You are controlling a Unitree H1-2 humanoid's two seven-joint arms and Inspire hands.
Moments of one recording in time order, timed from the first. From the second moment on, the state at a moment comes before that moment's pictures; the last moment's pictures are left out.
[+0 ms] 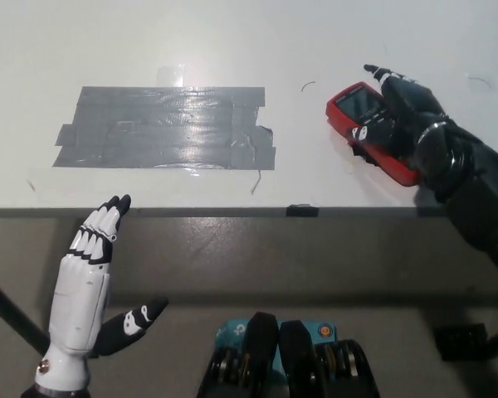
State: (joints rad) left_arm -0.09 0.29 -0.18 -0.02 0.70 -0.45 0.52; right_arm -1.06 -0.31 0.58 1.02 -0.39 0.07 -0.07
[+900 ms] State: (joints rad) left_arm -0.18 0.24 -0.18 0.07 0.61 -0.44 0.46; right_arm -0.80 -0.39 0.35 0.23 -0.48 0.14 -0.08
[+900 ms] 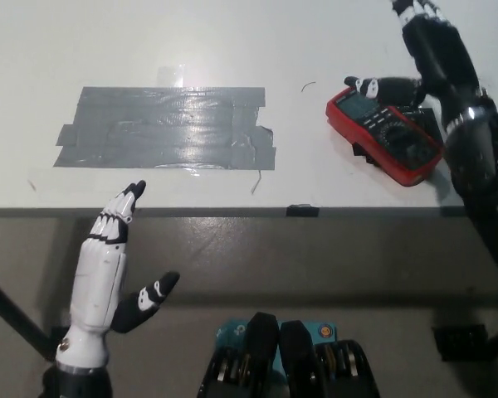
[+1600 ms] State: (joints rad) left_arm -0.25 0.19 -0.15 0.20 0.36 -0.40 0.28; right_arm -0.26 -0.30 0.24 -0.47 -0.43 0.10 -0.08
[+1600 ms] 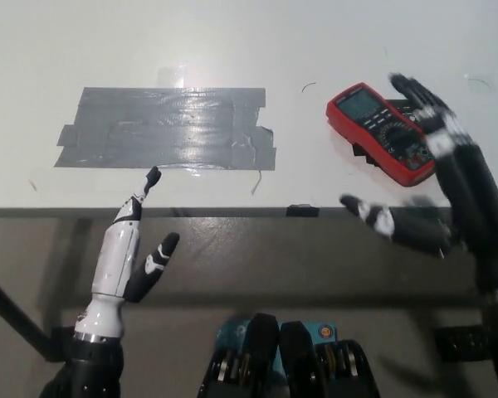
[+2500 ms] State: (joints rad) left_arm -0.13 0.18 -0.12 0.22 0.25 -0.38 0.17; right_arm -0.04 -0.17 0.13 -0.05 -0.24 -0.07 -0.04
